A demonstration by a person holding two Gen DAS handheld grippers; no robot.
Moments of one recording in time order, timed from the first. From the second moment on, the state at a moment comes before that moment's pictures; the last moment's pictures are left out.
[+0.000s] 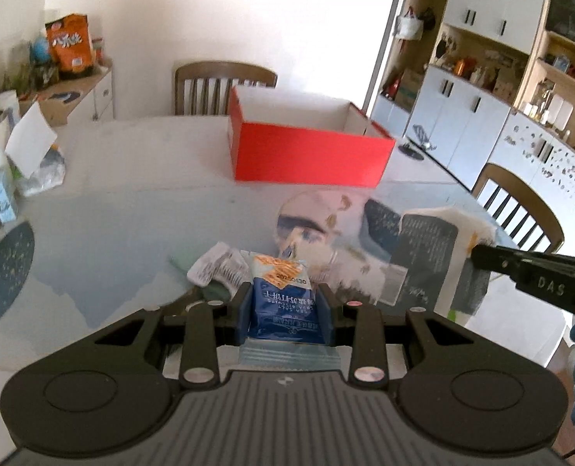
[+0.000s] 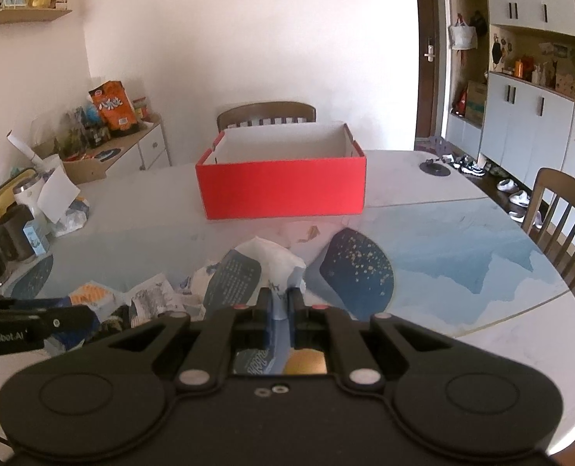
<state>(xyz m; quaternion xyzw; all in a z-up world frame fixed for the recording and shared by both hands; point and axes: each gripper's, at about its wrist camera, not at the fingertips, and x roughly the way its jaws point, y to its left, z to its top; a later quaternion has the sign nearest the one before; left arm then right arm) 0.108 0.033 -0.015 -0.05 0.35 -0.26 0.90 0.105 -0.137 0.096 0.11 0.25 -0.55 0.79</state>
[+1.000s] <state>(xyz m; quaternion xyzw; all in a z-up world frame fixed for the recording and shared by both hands) 0.158 -0.040 0.044 -0.04 0.30 -0.33 0.89 0.082 -0.202 0.156 0.07 0.21 -0.57 0.79</state>
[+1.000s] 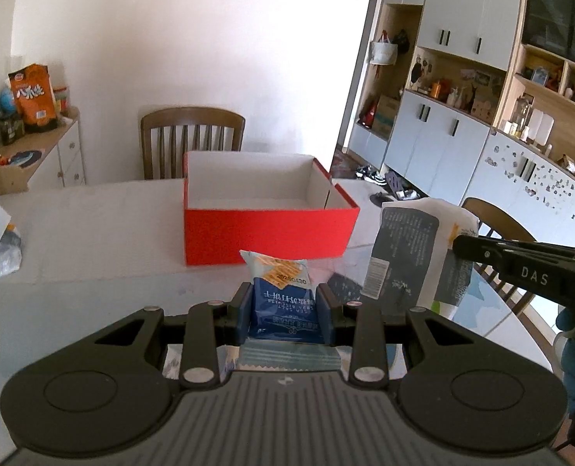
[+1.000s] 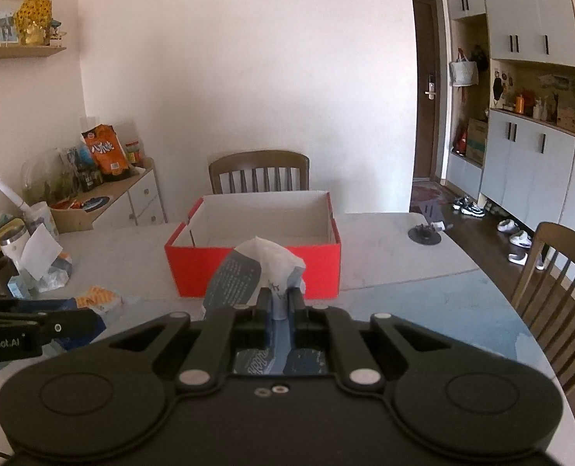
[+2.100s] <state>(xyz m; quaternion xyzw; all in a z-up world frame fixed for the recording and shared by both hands) 0.285 -0.147 0.068 0.00 0.29 -0.32 0.90 0.074 -0.370 0.209 0.08 0.20 -0.55 0.81</state>
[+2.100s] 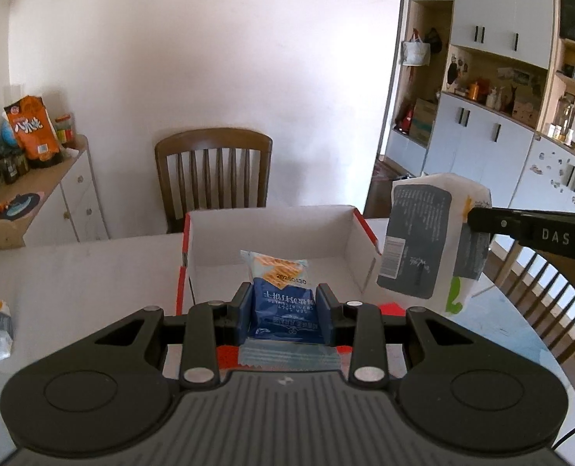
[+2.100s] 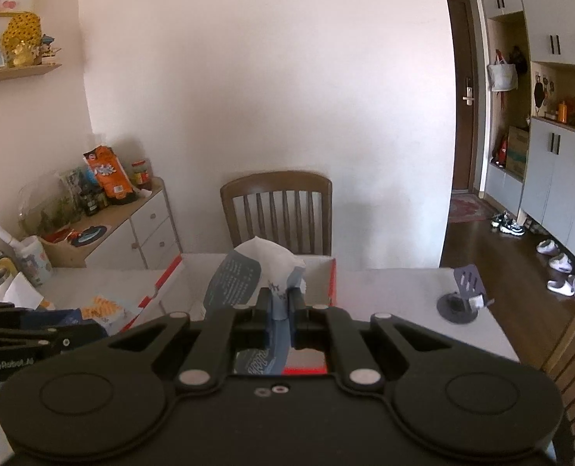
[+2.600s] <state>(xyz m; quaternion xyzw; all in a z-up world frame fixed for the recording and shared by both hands) 0.336 -0.191 0.055 0.04 0.29 -0.33 0.90 0.090 -0.434 0.200 0.09 0.22 -0.56 0.79</state>
